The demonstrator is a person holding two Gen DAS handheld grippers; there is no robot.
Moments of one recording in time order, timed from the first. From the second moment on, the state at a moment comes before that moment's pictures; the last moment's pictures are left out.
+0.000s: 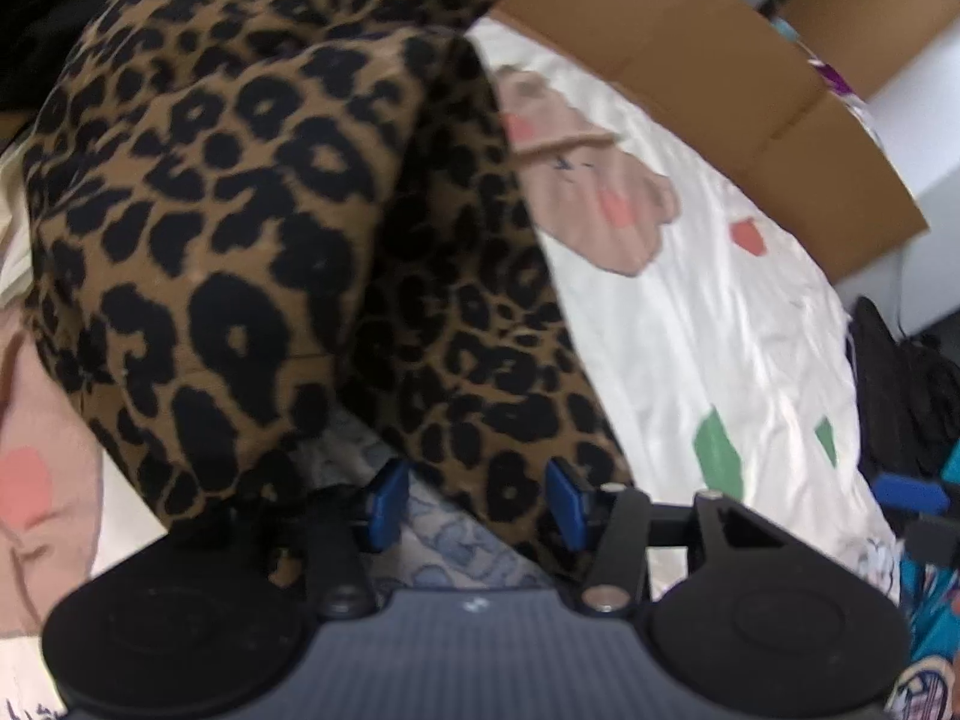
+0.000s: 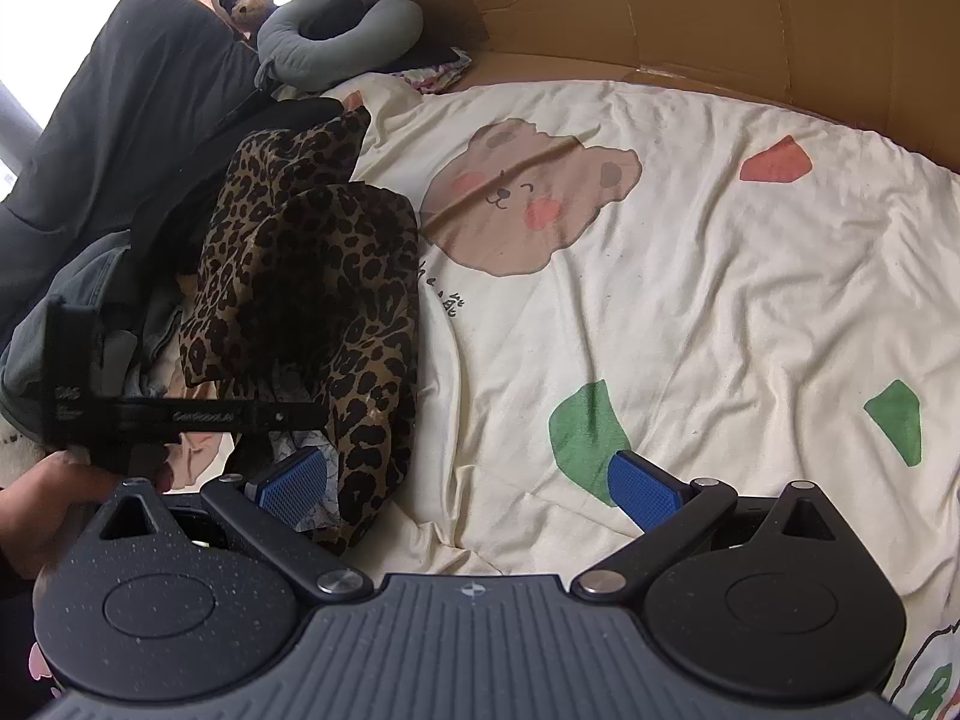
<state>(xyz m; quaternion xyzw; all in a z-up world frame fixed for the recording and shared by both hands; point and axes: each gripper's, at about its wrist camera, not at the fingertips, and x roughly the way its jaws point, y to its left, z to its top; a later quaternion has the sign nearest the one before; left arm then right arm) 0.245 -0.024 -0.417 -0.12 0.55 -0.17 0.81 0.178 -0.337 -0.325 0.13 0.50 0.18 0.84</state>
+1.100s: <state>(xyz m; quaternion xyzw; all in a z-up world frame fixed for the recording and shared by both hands) 0.229 -0.037 -0.366 -0.13 0.46 -0.23 0.85 0.181 -0.348 -0.330 0.19 0.50 0.16 0.83</state>
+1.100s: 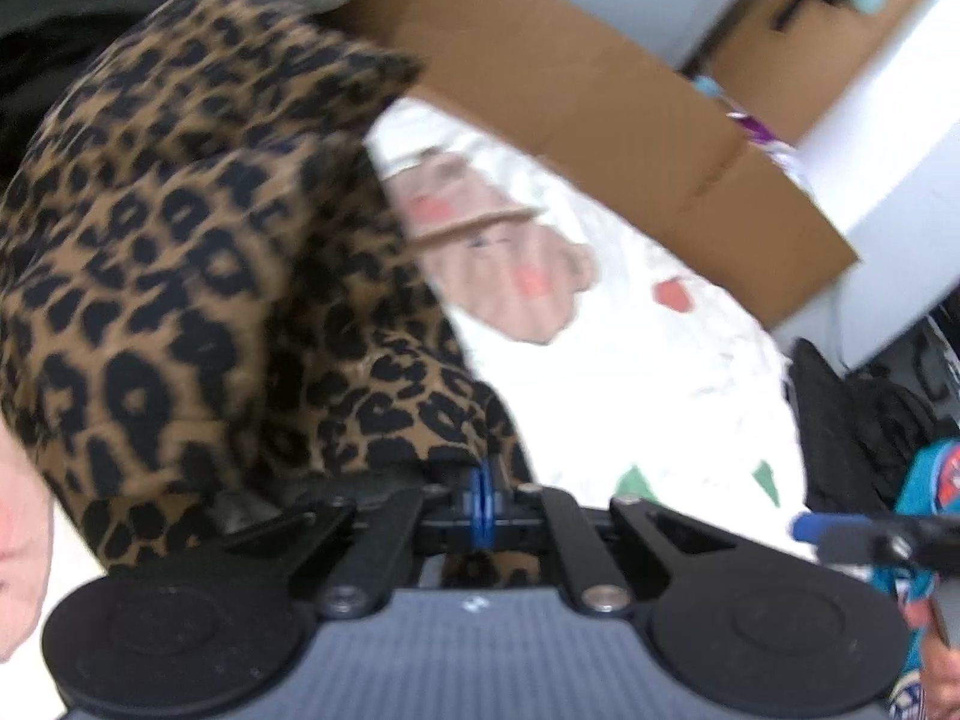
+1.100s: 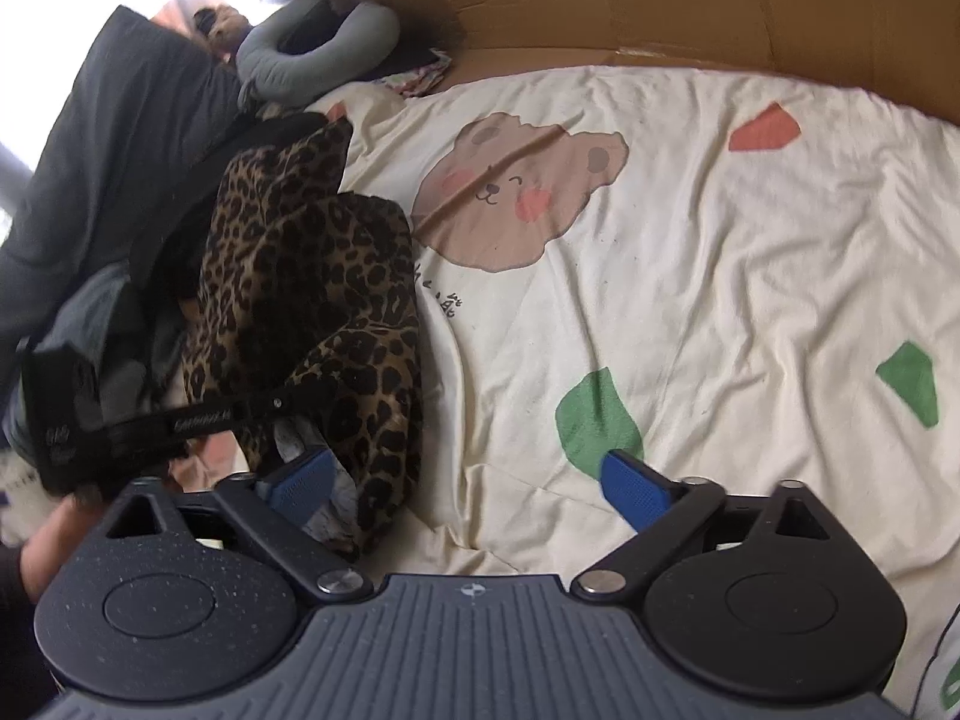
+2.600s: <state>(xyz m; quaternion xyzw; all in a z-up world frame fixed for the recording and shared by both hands) 0.137 -0.135 -0.342 0.04 0.41 -0.39 0.83 0.211 -0.335 -0.393 0.42 0.58 0.15 0.68</state>
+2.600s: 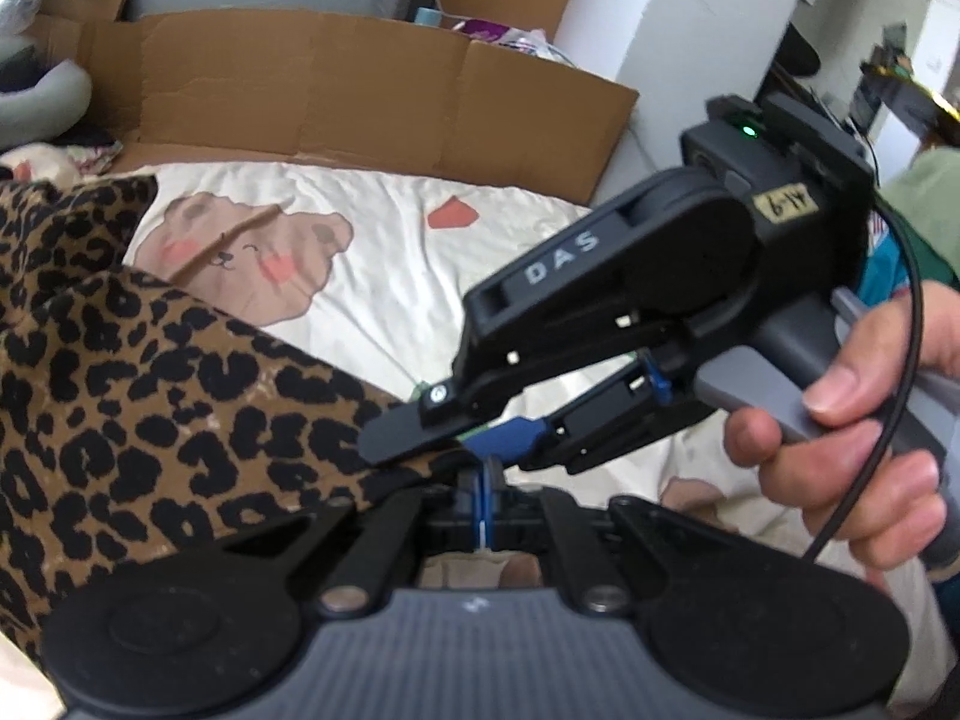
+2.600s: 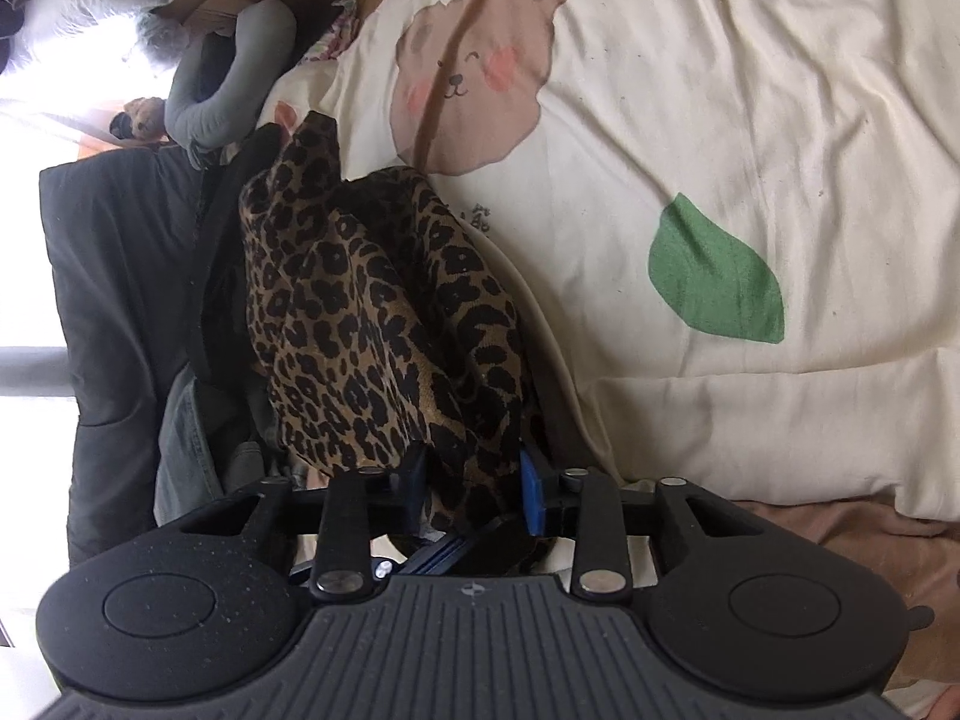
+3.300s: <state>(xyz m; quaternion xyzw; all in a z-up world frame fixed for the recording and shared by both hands) 0.185 -0.053 -0.325 -0.02 0.44 -0.29 0.85 0.203 -0.378 -0.385 0.39 0.56 0.12 0.73</state>
